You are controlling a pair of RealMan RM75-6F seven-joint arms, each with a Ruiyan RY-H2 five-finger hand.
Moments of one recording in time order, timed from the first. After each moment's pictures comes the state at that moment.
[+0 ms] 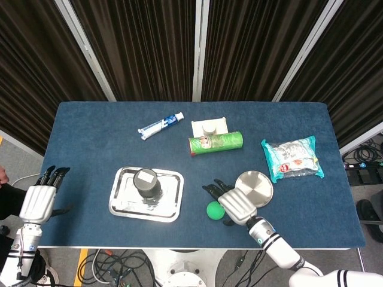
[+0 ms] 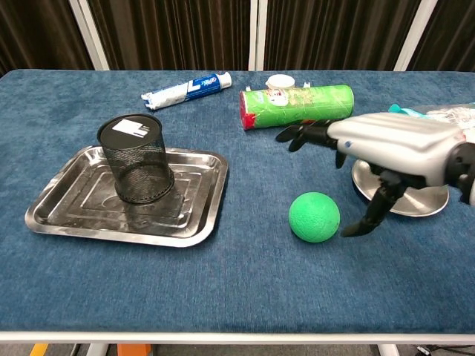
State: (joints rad) left arm -0.23 -1.29 0.02 -1.47 1.41 1.45 0.09; right arm 0.58 -1.41 0.09 -1.88 -1.24 0.91 -0.57
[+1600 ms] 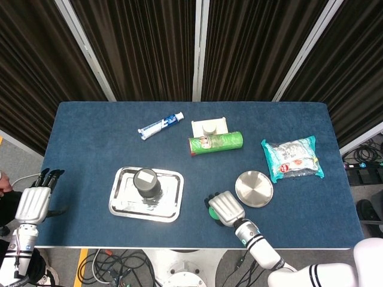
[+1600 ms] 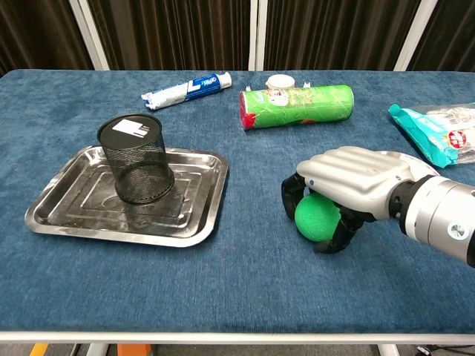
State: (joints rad) left arm -0.19 -1.30 -0.03 -1.45 1.39 1.37 0.05; right arm 0.69 -1.60 0.01 -1.78 -1.04 1.05 -0.76
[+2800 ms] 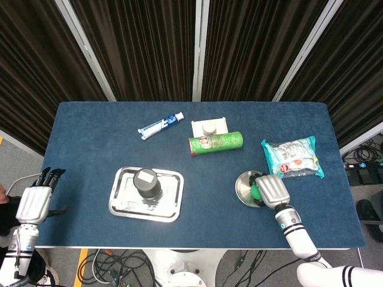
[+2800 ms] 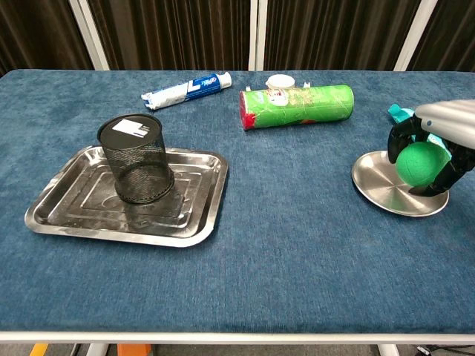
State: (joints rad) left arm -0.18 -1.29 -0.04 -1.46 1.41 1.37 0.06; right arm 0.57 -1.39 0.04 -1.70 -1.05 1.10 -0.52
